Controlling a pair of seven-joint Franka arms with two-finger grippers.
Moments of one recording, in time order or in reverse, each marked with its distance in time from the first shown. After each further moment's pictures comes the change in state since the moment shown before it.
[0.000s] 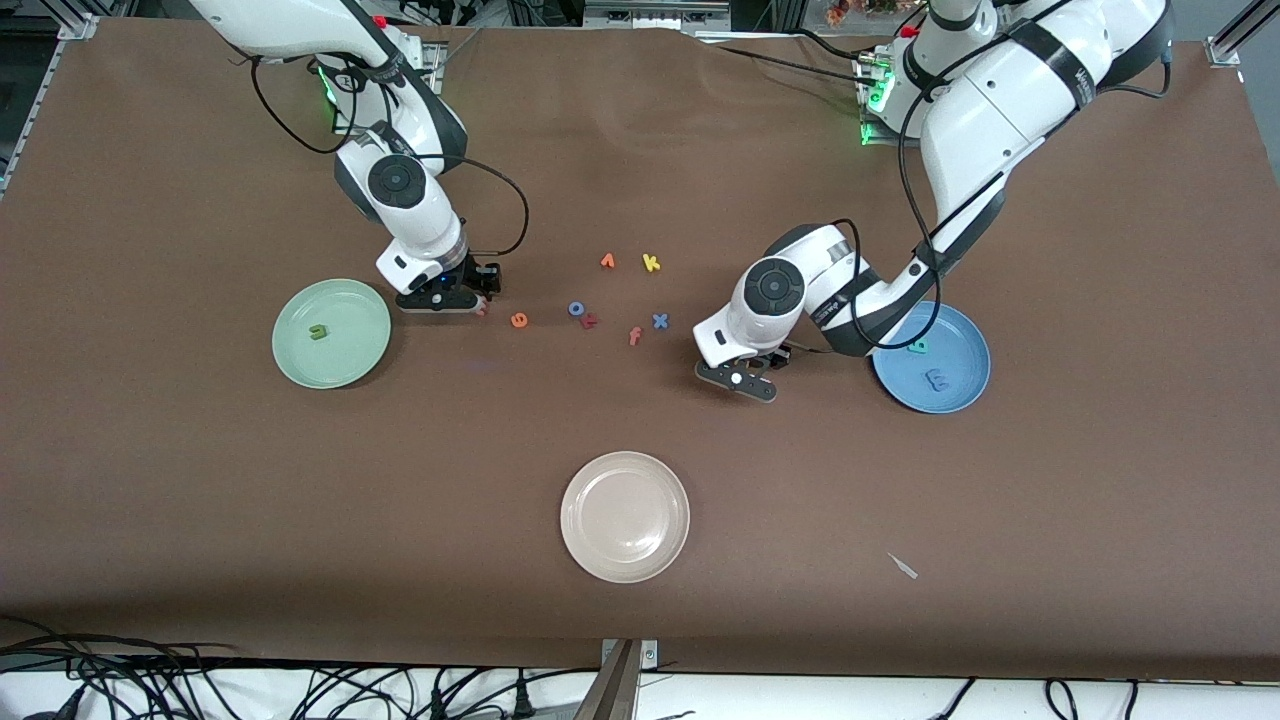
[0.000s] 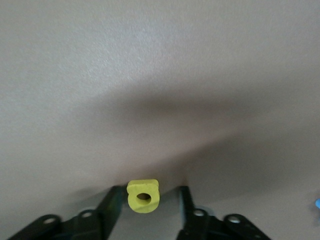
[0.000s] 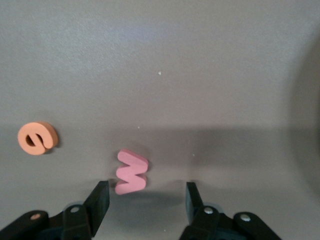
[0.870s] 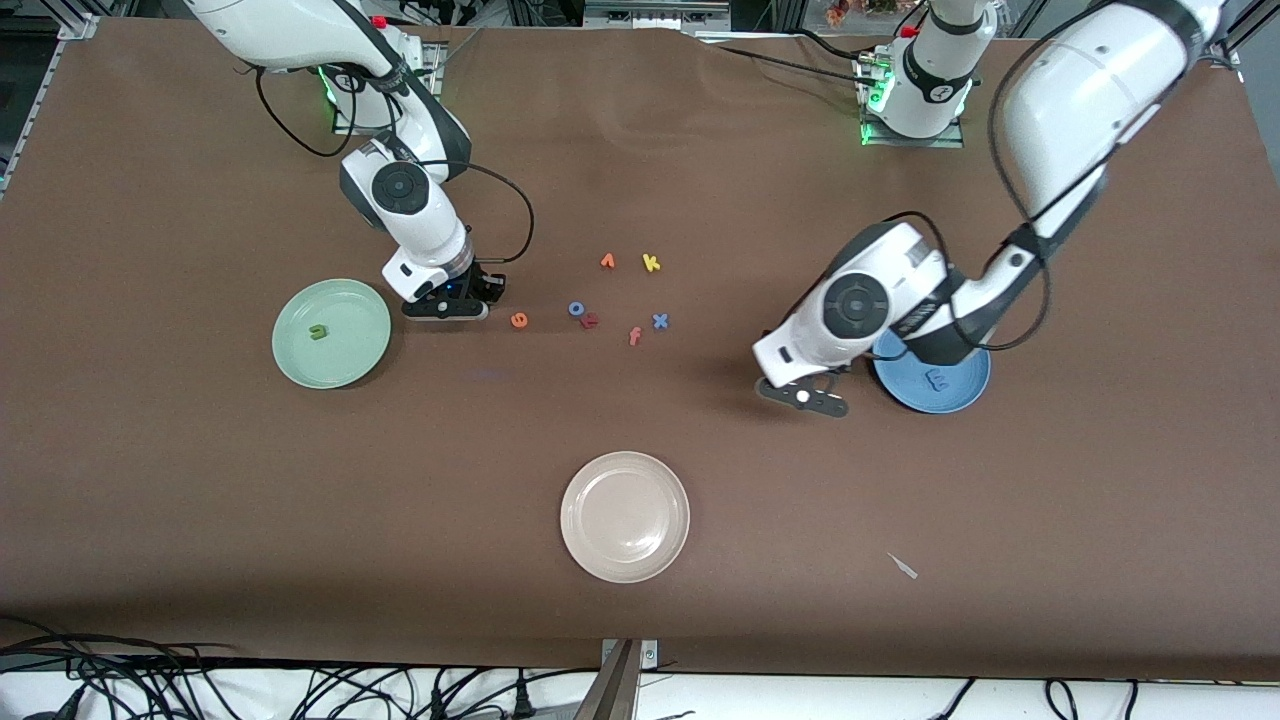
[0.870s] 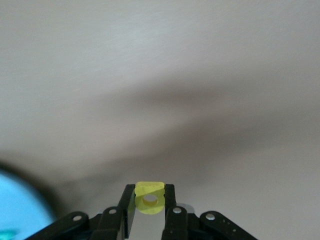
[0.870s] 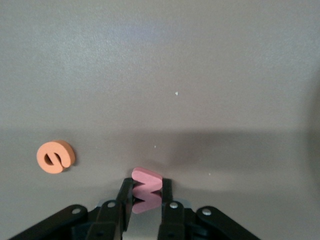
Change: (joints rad) left arm 0.340 -0.055 -0.252 0.028 0.000 -0.295 0.104; right arm 0.006 0.033 -0.005 0.040 -0.015 0.019 0.010
